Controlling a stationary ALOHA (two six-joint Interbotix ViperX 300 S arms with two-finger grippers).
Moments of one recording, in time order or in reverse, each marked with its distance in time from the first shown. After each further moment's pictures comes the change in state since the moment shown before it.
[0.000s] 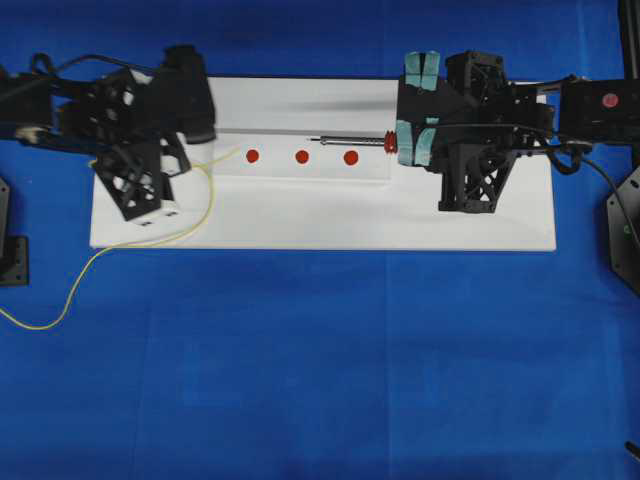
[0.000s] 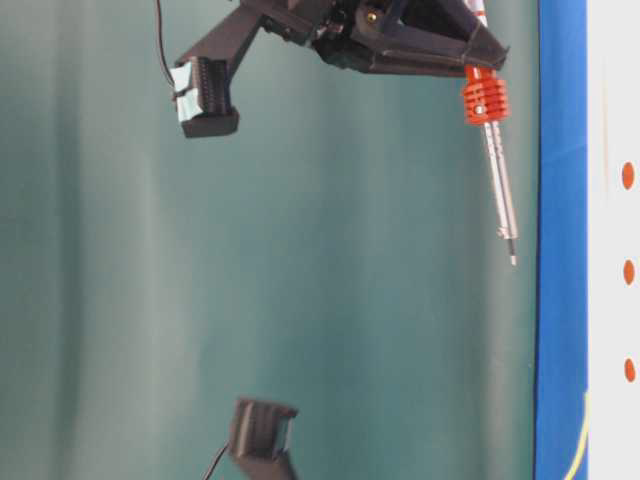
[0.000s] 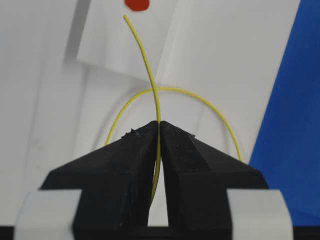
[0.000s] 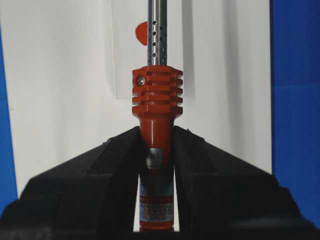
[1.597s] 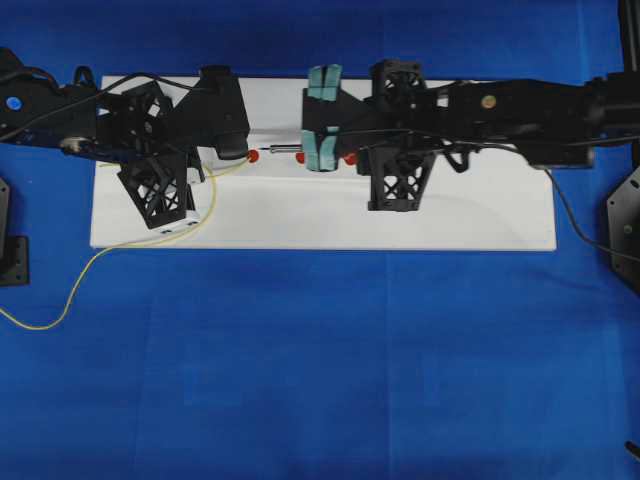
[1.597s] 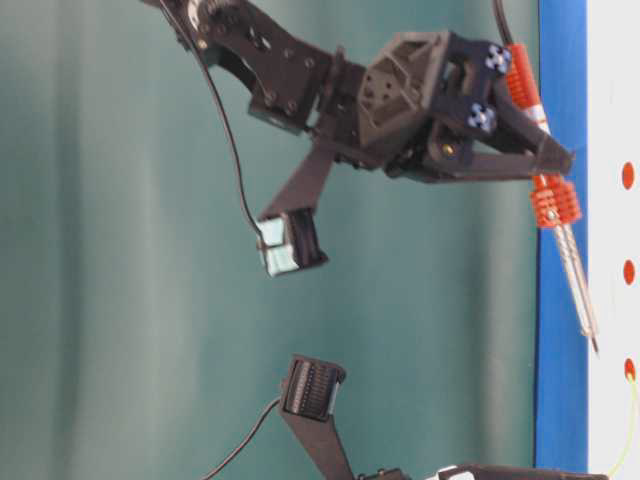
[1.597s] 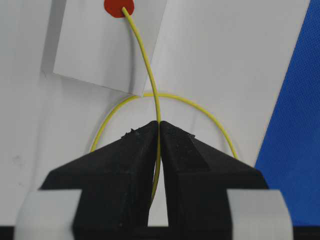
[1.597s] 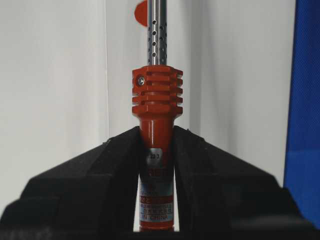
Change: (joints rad) left arm -0.012 0.106 -0.044 0.000 0.014 0.003; right arm 0.000 0.310 -0.238 0.000 0.026 -0.028
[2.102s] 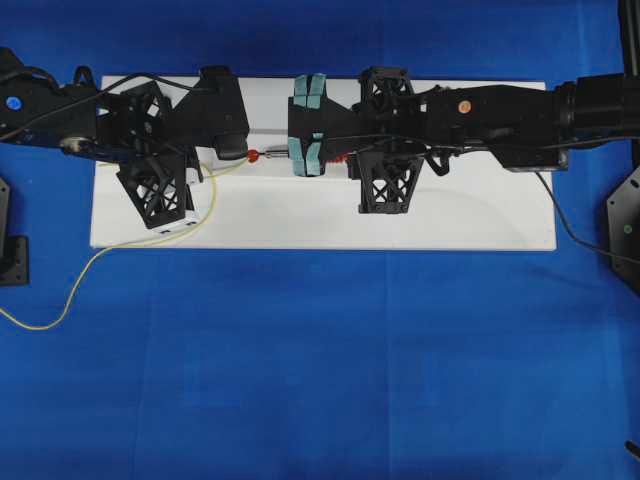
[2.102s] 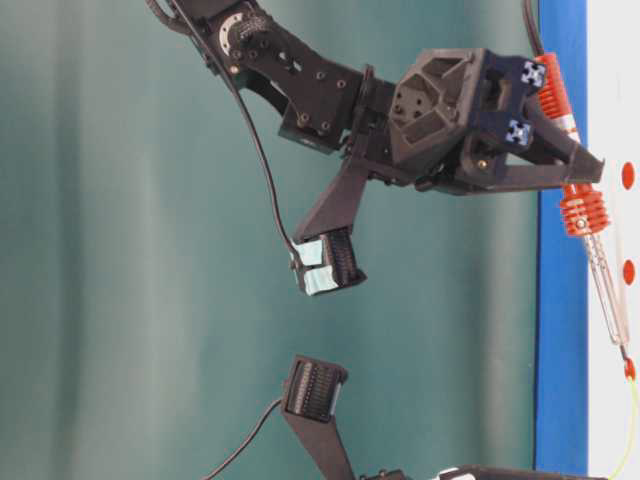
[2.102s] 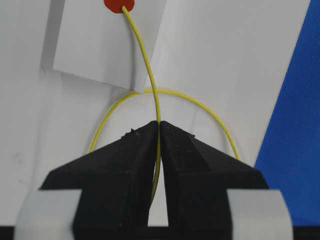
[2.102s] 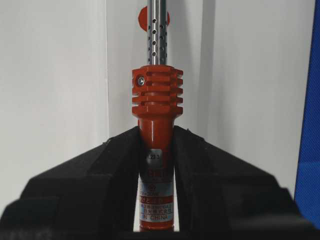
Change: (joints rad) left arm 0.000 0.000 0.000 0.000 0.008 0.000; right arm 0.000 0.057 -0.021 0.000 0.000 -0.003
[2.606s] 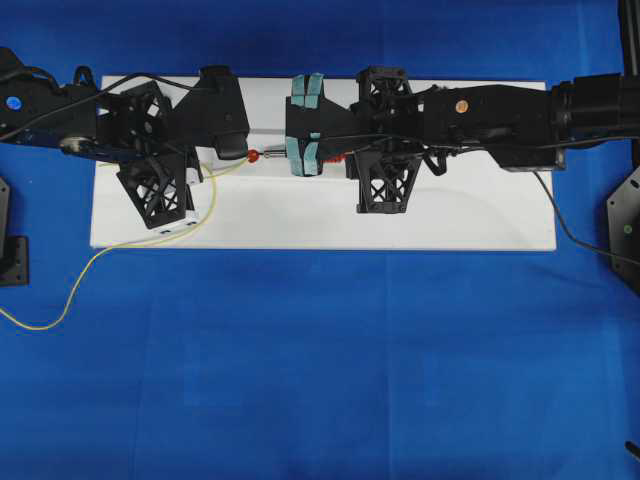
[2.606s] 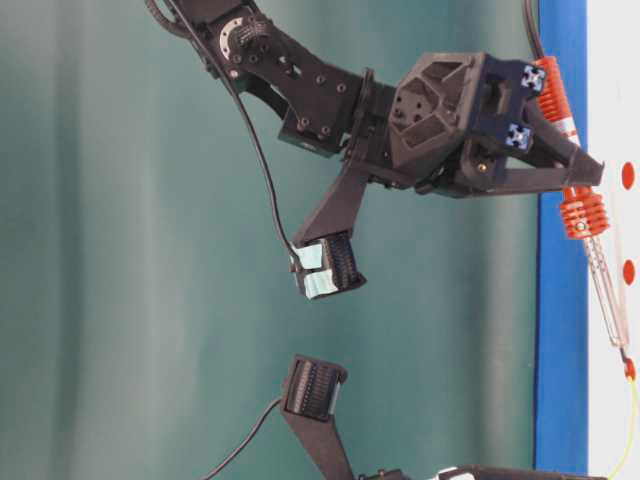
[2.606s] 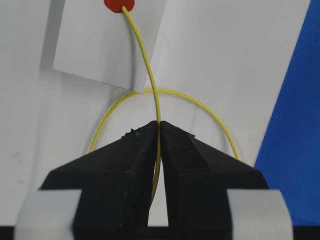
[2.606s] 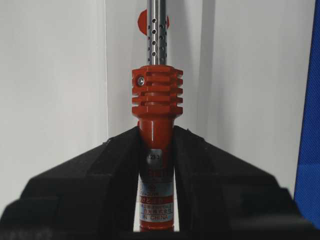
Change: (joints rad) left arm 0.000 0.000 -0.003 -0.002 0.000 -0.002; right arm 0.000 0.003 -0.006 0.000 0.005 0.000
